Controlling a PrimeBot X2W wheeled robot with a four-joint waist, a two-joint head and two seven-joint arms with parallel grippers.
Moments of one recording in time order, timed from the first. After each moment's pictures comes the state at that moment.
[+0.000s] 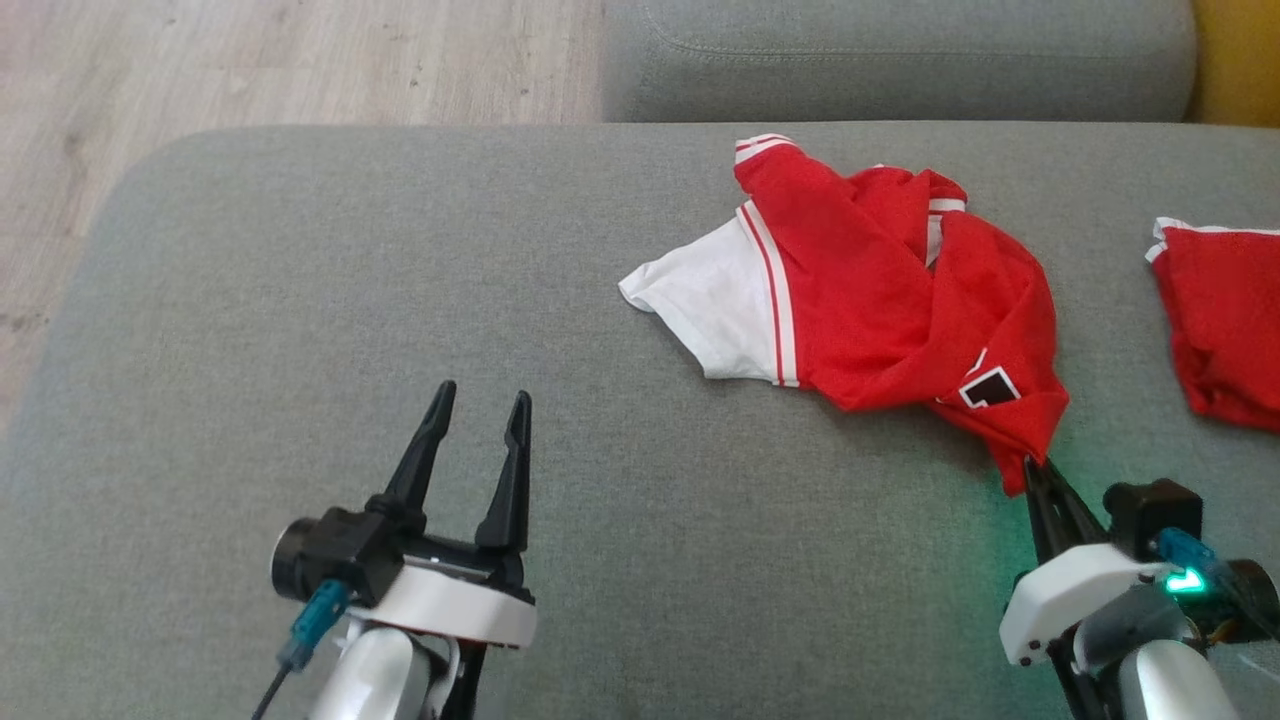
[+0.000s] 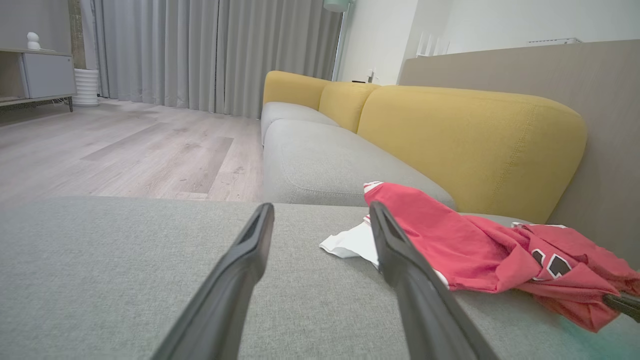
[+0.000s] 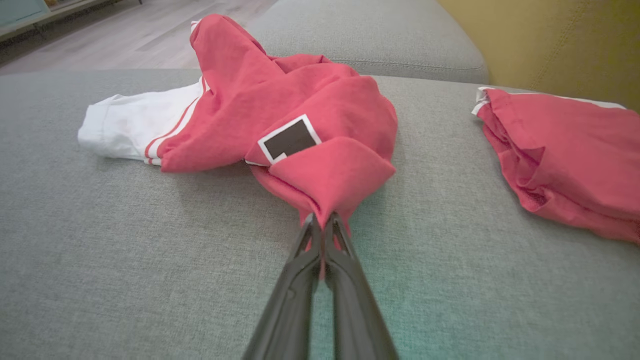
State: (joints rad) left arm -0.16 0.05 -0.31 0.28 -0.28 -0.10 -0.26; right arm -0.03 -0.05 -0.08 0.28 -0.01 0.13 0.05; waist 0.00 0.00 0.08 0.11
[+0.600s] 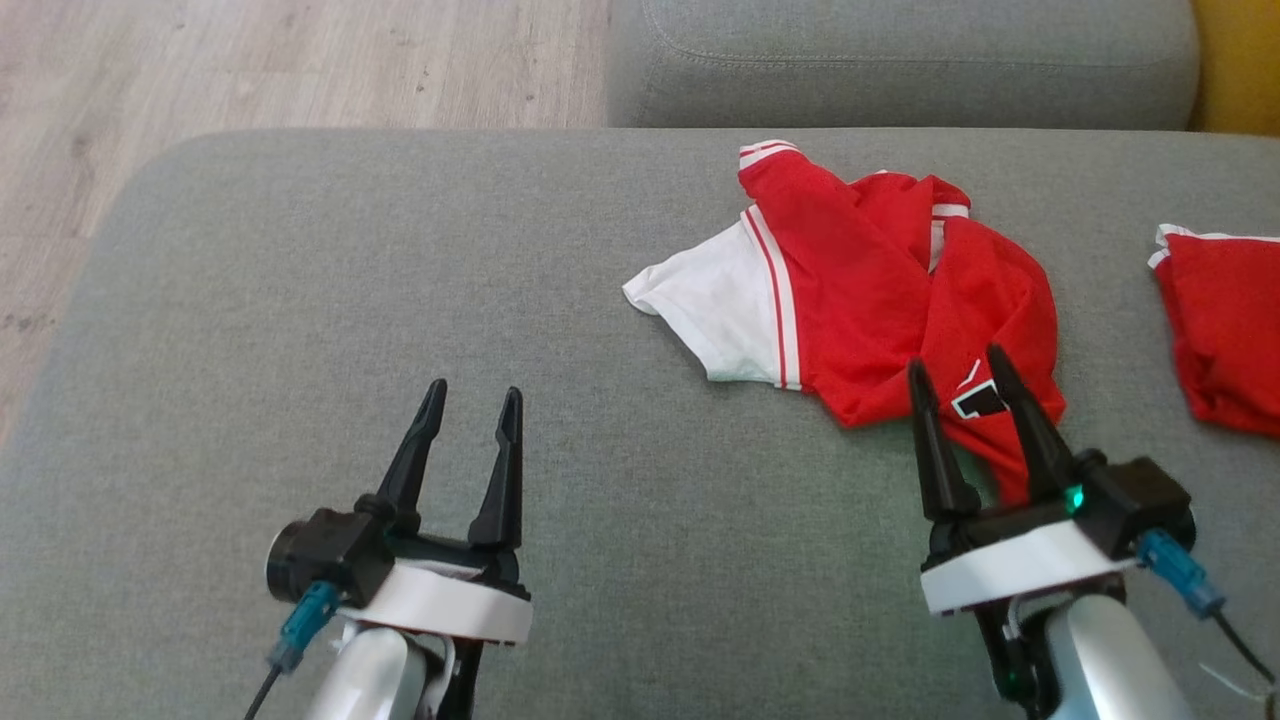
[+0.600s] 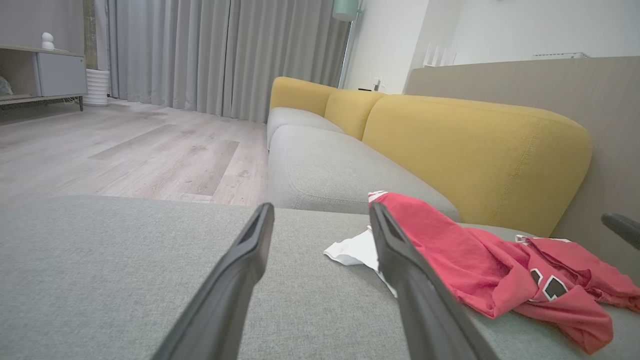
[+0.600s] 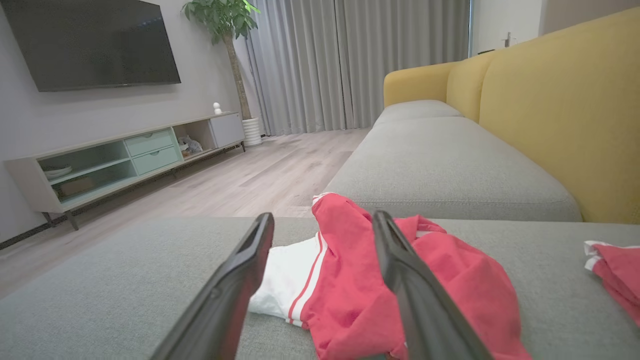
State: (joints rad) left arm -0.15 0.05 -0.31 0.26 -0.31 -0.10 -0.26; right arm -0.08 -0.05 0.13 0.17 0.15 0.13 -0.21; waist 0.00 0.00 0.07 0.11
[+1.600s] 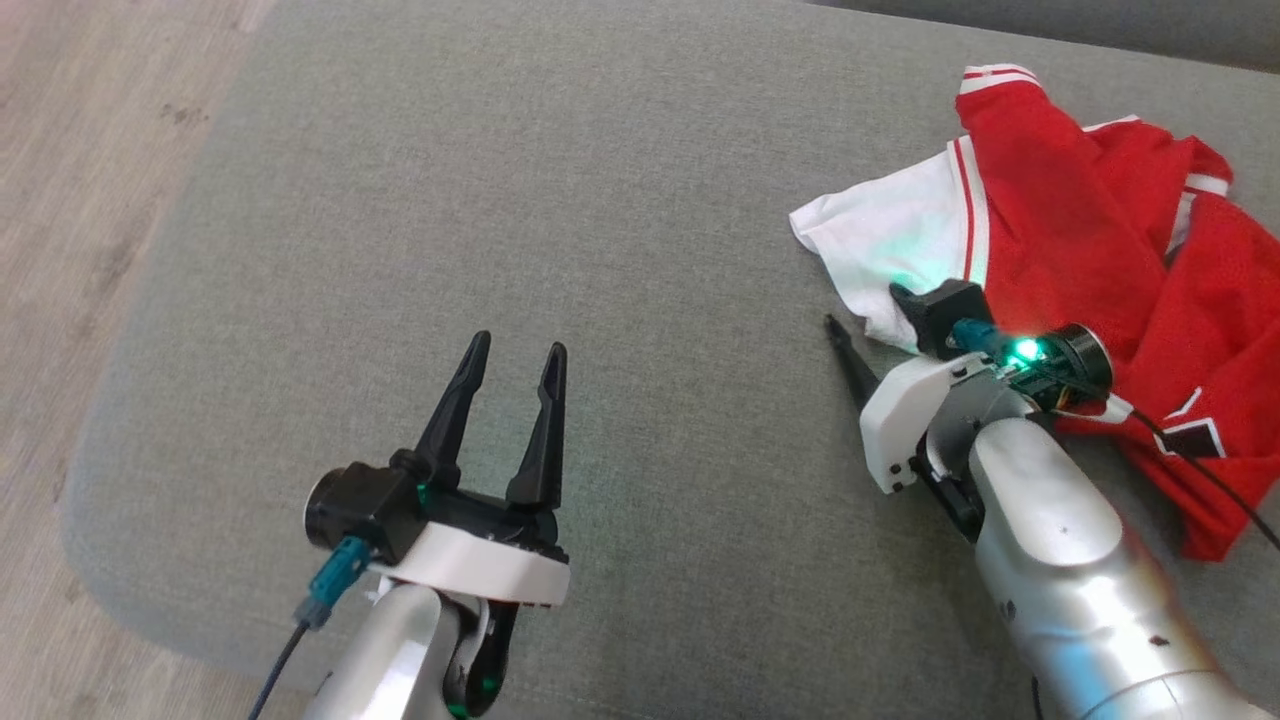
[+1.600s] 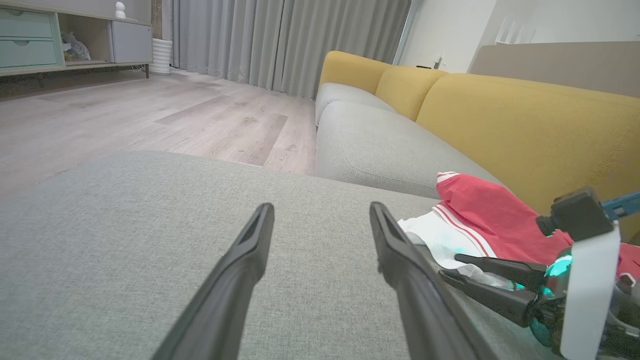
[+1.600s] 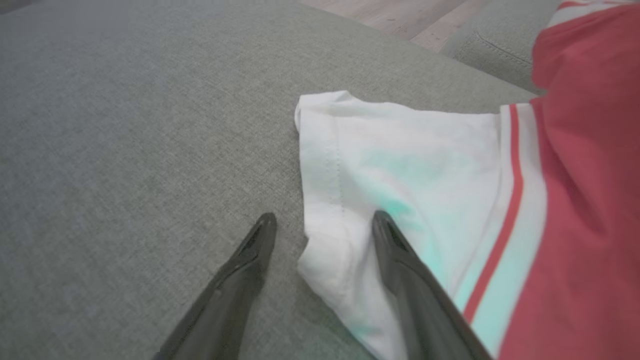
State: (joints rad) left arm -0.23 0.05 -0.40 0.26 -0.37 -0.08 -0.26; right arm -0.58 -0.06 0.25 0.83 -0.09 0.13 0.02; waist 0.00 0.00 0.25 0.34
